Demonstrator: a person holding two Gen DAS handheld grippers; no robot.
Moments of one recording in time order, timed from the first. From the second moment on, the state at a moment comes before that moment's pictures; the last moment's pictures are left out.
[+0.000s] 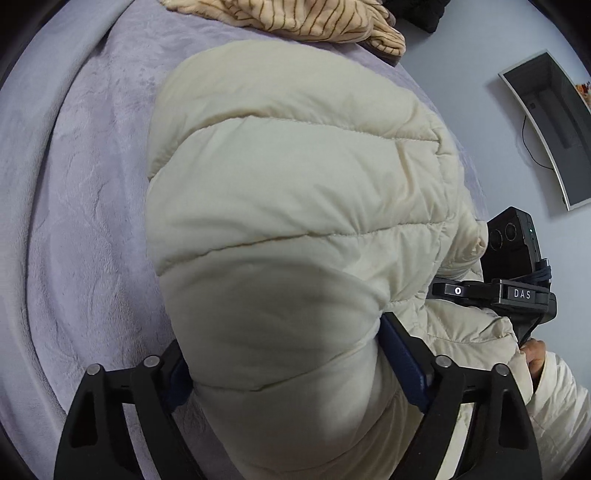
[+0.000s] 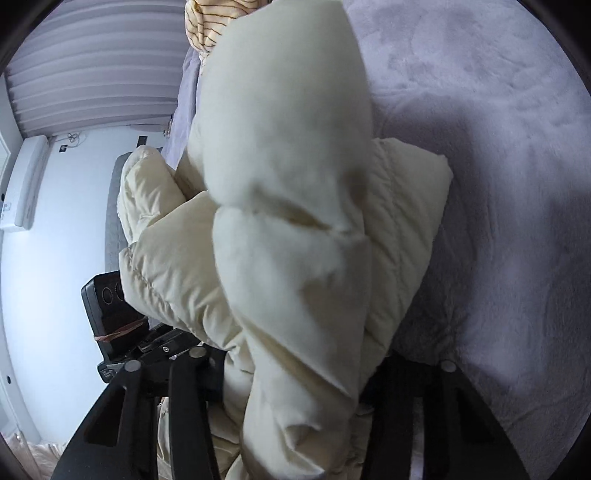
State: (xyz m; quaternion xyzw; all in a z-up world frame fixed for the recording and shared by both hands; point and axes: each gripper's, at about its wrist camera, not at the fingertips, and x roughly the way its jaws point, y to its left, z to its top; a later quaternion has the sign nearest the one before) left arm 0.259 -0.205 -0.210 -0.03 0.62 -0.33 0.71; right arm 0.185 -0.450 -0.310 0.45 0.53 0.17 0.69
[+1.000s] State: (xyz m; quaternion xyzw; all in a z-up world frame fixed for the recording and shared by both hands) left arm 0.127 -0.060 -0.140 0.00 0.63 -0.28 0.72; right arm 0.067 -0.324 -0.277 0.49 0.54 0.20 0.65
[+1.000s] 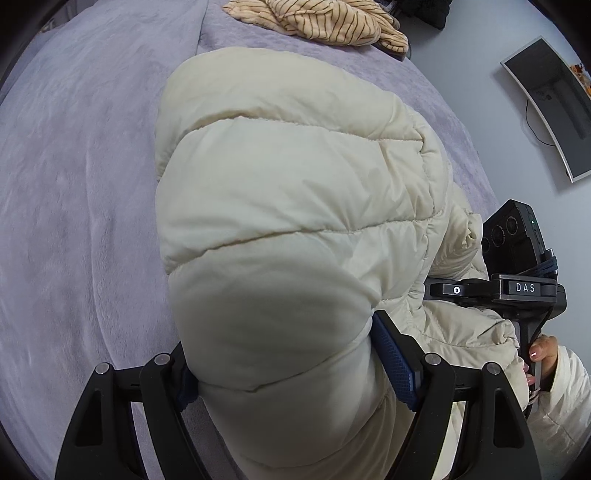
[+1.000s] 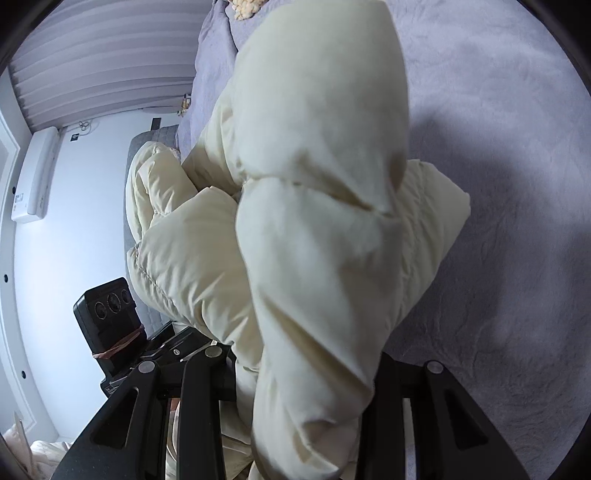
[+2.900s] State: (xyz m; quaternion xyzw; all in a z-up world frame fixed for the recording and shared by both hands) left arm 0.134 -0.048 -0.109 0.00 0.57 -0.25 0.78; right arm 0.106 -0.254 -0.264 0.27 0.63 0.02 0.73
